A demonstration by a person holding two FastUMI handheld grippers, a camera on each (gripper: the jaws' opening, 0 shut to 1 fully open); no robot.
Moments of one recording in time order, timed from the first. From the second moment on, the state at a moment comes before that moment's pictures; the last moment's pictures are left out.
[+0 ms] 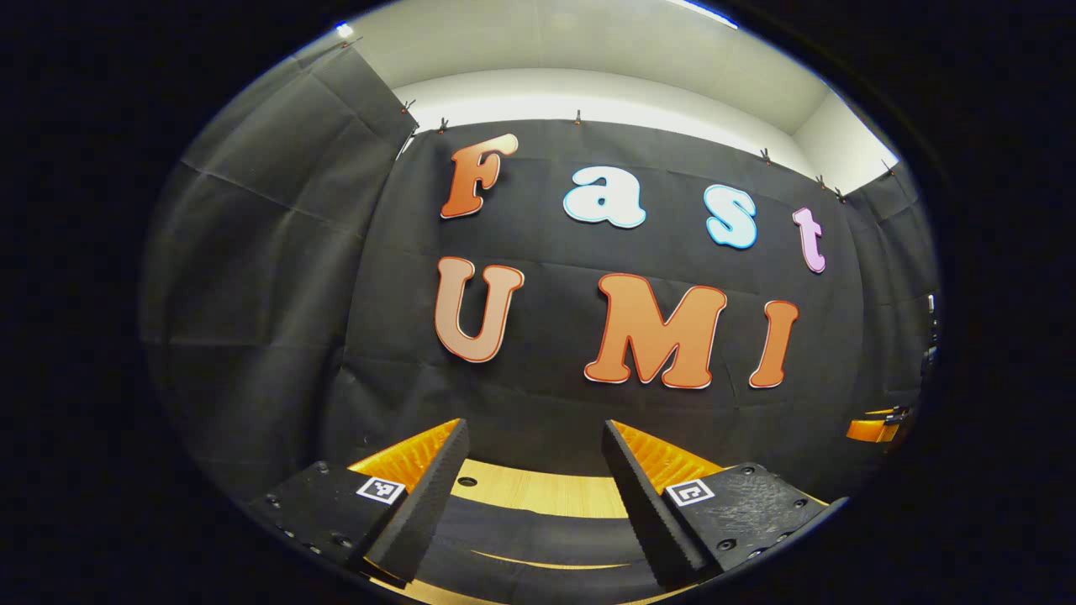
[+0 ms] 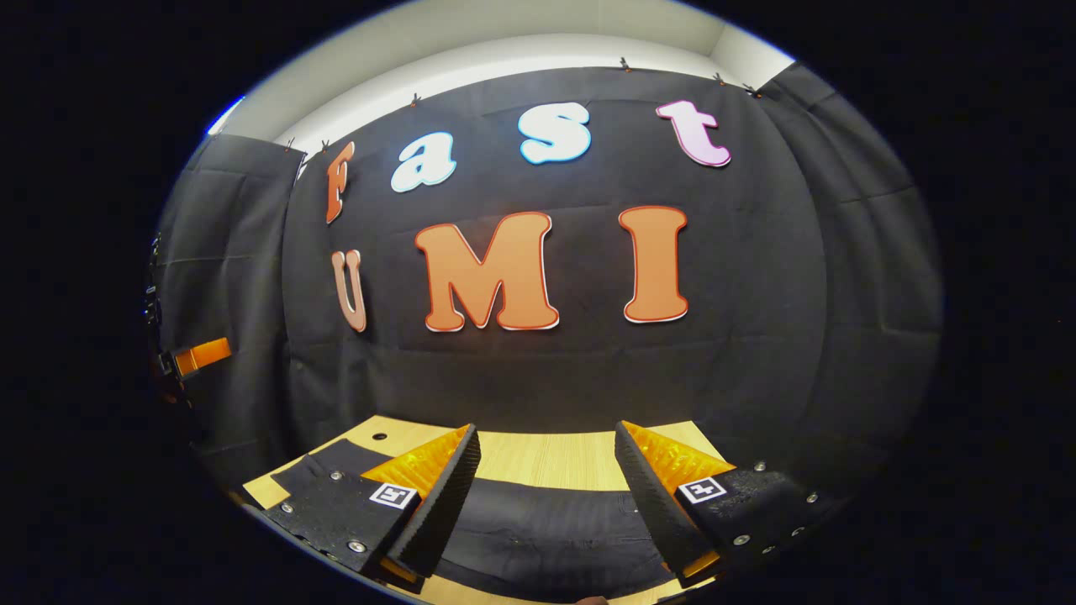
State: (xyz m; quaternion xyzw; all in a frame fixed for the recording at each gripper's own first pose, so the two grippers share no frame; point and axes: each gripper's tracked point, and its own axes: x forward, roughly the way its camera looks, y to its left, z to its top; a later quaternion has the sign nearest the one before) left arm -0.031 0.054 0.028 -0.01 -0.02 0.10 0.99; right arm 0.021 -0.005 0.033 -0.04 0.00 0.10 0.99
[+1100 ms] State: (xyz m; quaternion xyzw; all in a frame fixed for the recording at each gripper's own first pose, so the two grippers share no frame) left arm -0.046 0.175 -0.110 -0.30 0.13 0.13 0.94; right arm 0.062 0.099 -0.027 0.02 0.09 0.14 0.99
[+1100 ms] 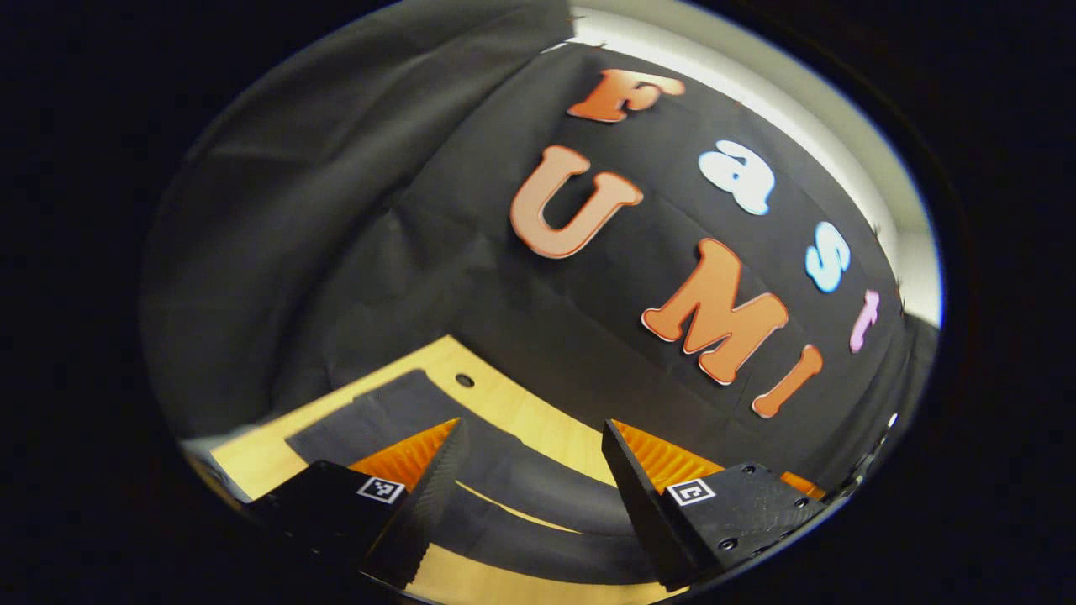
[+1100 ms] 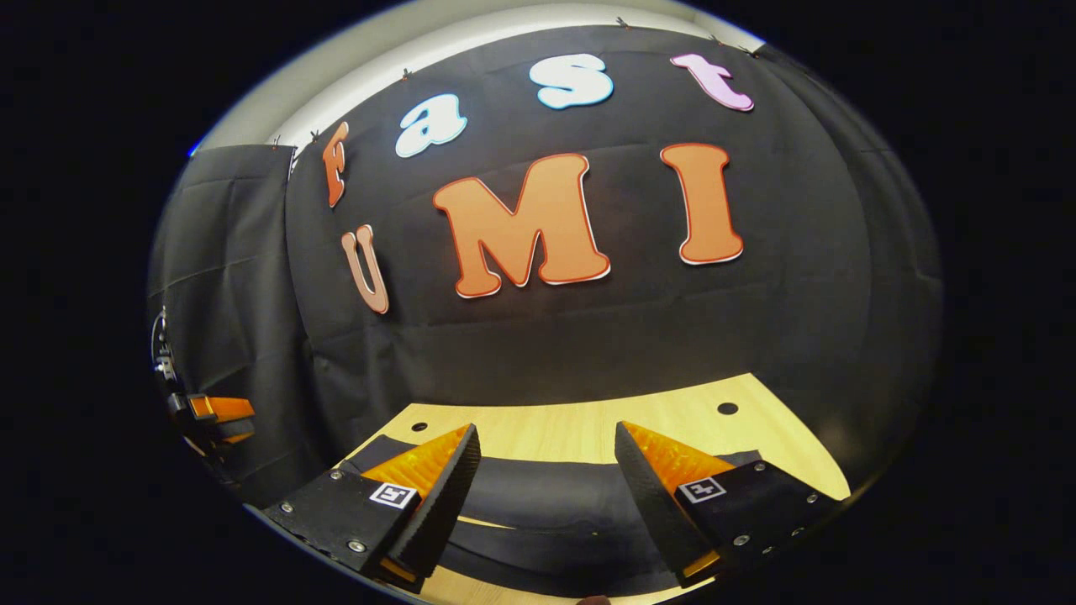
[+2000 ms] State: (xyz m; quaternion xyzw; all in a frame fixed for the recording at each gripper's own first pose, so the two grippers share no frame) left arm -0.090 0.263 -0.379 -0.55 0.30 0.34 0.70; right arm 0.087 0.086 -0.077 0.07 0.20 0.11 0.97
